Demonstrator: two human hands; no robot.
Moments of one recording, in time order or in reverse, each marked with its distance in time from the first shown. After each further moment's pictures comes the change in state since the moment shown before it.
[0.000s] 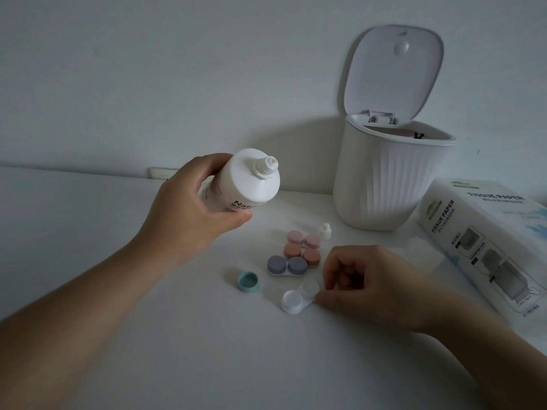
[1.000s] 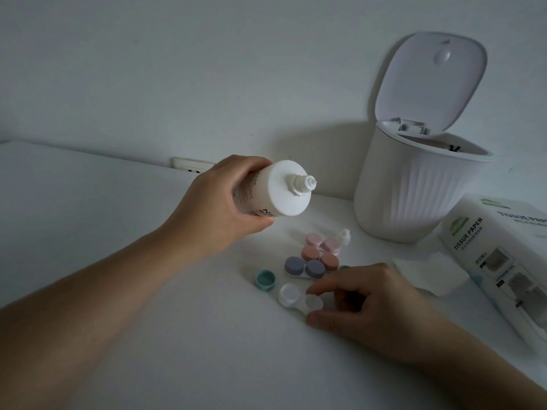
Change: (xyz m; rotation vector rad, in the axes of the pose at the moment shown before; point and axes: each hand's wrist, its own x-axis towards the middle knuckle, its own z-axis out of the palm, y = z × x) left_hand 0.001 -0.006 0.003 0.042 -0.040 0.097; right_hand -0.001 -0.014 0.018 -0.011 -0.002 -0.127
